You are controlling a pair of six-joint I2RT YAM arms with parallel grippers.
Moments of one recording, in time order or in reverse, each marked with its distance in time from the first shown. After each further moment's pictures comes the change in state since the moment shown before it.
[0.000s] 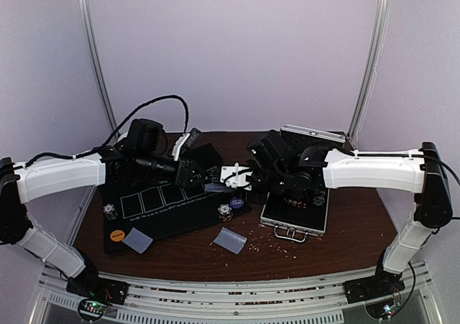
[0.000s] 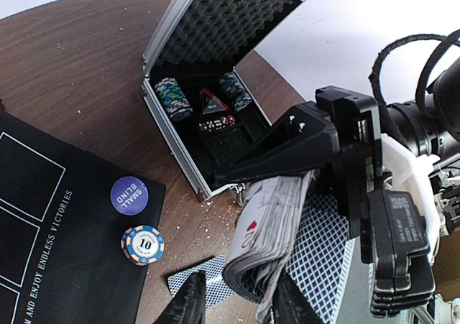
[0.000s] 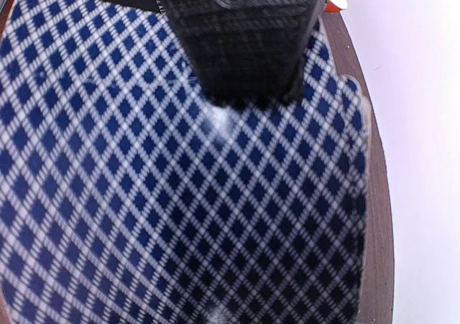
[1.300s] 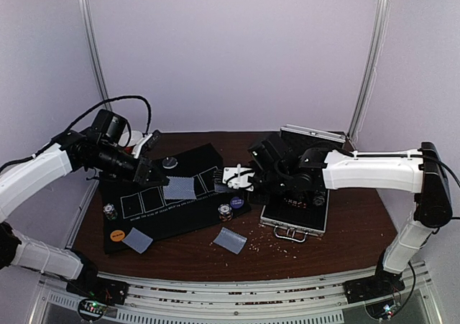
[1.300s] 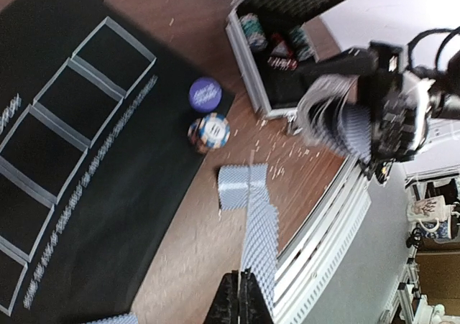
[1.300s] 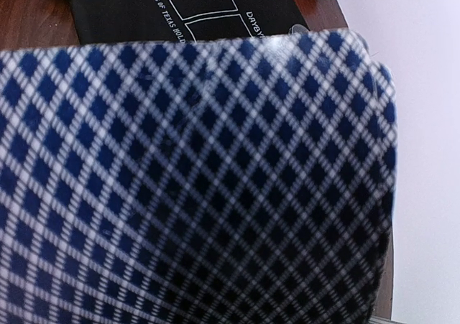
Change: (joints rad) left arm 0.205 -0.194 0.094 -0.604 0.015 0.138; right arm -0.018 0.000 -0.021 0.008 0.043 -0.001
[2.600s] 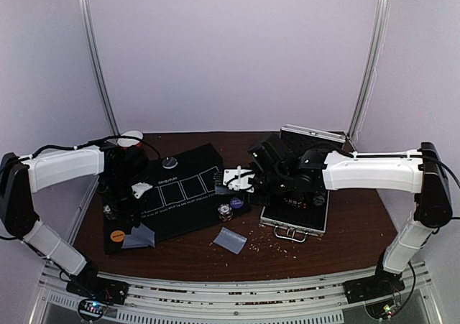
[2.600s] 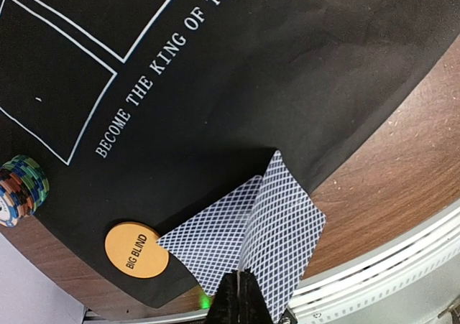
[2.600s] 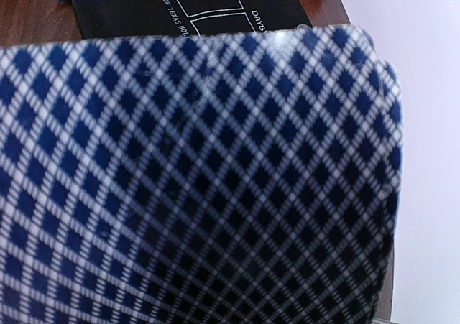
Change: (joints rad) left arm 0.005 0.260 -0.074 -0.410 -0.539 0.124; right arm 0.000 0.000 -0.012 0.000 -0.007 -0.011
